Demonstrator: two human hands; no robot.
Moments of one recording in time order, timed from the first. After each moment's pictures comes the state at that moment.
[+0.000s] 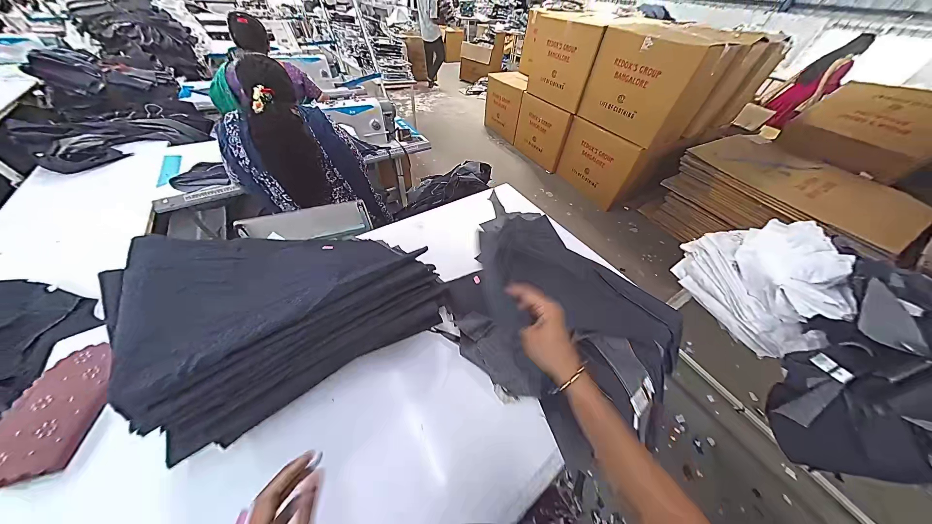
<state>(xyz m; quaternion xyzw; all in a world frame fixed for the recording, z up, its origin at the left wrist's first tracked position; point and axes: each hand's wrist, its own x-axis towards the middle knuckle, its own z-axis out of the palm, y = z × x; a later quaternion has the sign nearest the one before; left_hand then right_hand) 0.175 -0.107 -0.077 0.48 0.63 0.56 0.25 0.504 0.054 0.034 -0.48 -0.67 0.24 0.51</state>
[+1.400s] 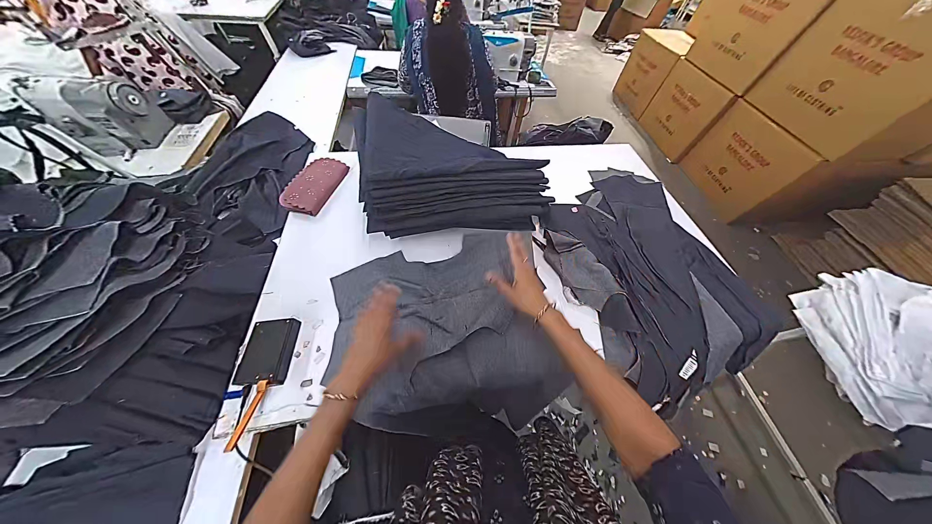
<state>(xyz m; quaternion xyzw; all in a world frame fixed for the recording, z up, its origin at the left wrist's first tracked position) 0.106 -0.212 -0.113 0.60 0.74 0.27 0.17 0.381 -0.019 -0.069 -0.41 -0.83 0.31 0.23</state>
